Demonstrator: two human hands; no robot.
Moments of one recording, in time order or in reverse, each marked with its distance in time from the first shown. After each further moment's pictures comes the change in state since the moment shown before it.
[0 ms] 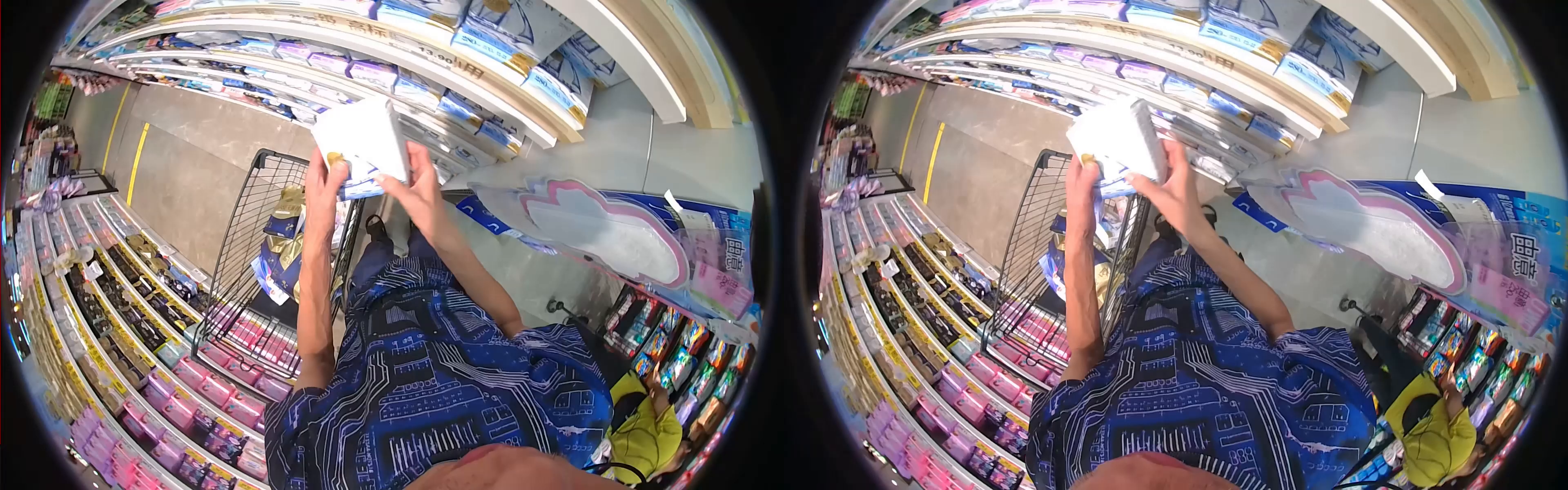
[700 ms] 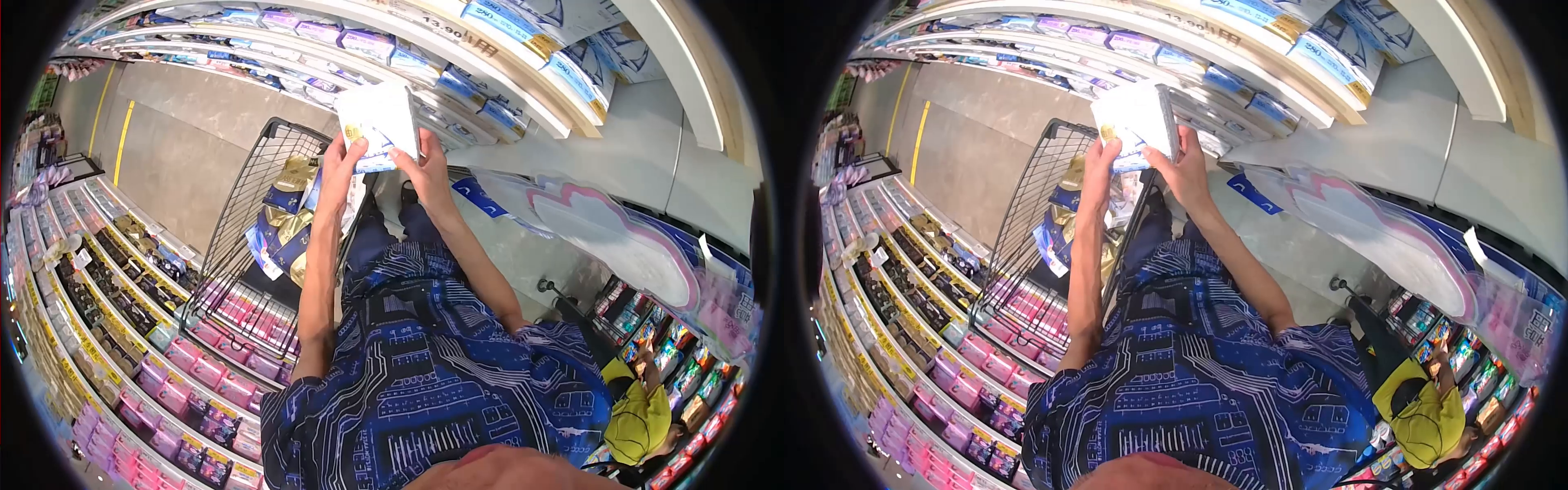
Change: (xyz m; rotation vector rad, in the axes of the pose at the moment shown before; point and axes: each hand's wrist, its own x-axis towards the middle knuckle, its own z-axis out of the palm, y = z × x) left_hand 0.010 -0.058 0.007 -0.140 -0.033 -0.279; right_hand 0.003 0.046 -0.026 -0.007 0.136 0.107
